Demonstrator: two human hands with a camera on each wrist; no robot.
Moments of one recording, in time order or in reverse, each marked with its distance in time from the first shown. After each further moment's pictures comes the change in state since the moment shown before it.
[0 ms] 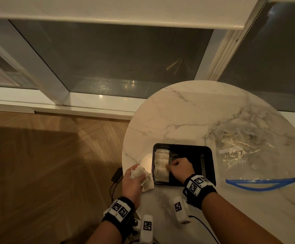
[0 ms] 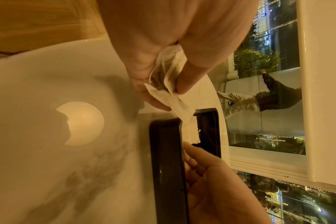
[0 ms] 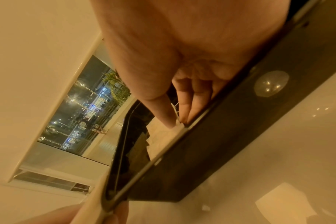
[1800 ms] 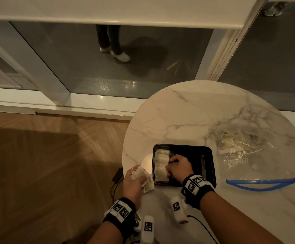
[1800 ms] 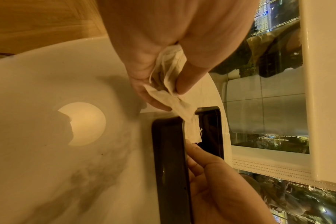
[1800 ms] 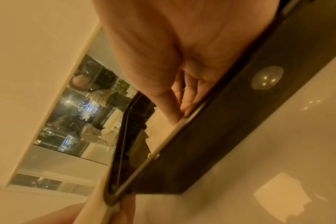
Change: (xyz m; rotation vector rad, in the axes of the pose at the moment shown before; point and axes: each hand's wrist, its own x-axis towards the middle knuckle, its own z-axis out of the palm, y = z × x) left_hand -0.006 0.006 0.007 -0.002 0.000 0.002; right_hand 0.000 0.000 0.008 0.266 0.024 0.010
